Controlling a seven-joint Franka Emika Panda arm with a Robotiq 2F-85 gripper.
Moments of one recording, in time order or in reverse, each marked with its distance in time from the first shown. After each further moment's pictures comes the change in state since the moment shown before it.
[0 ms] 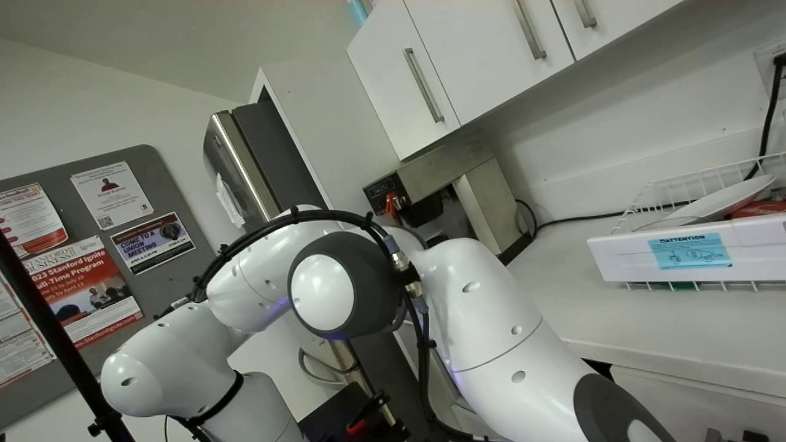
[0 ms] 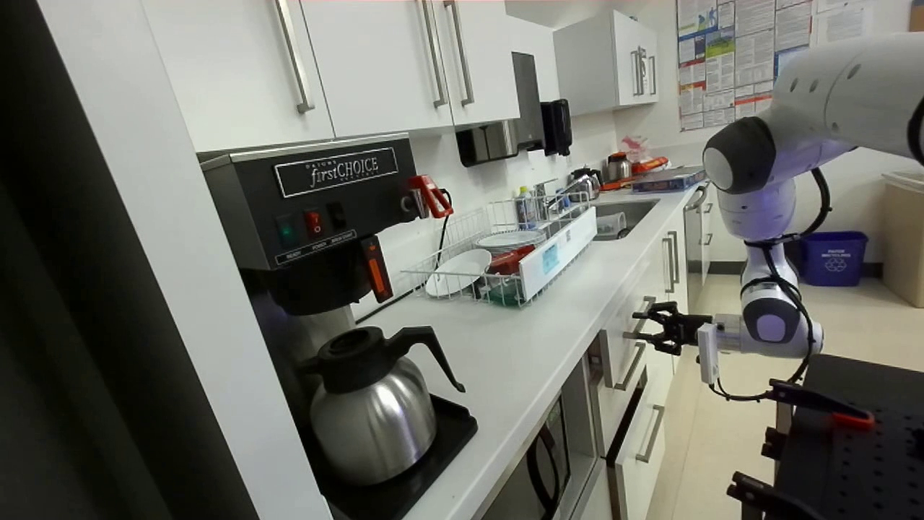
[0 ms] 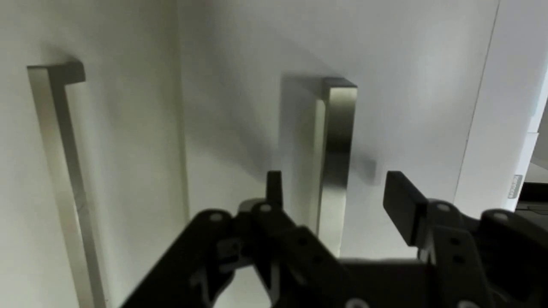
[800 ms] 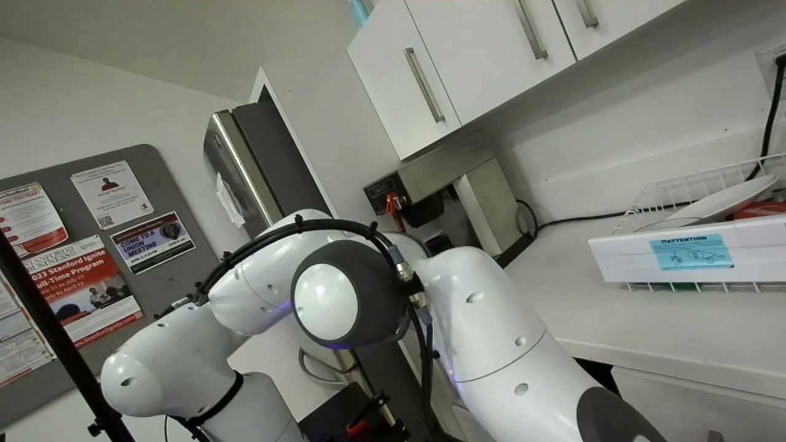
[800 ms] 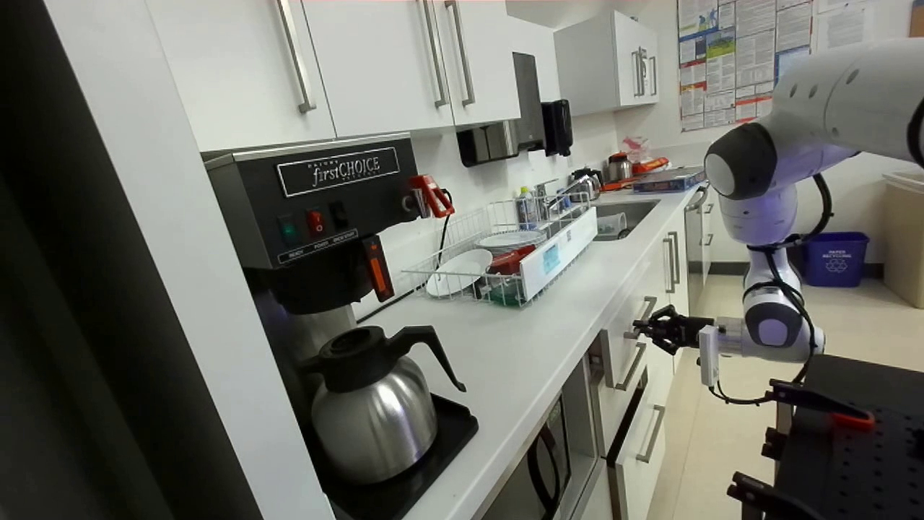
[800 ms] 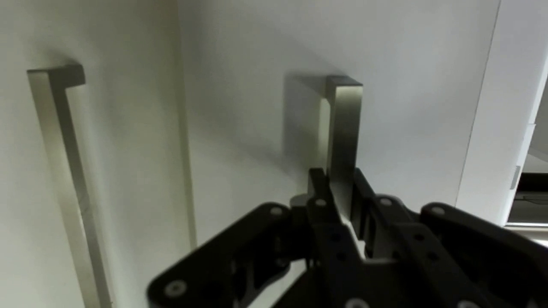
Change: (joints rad) arm -0.007 0.027 -0.001 0.022 0.017 -0.023 0.021
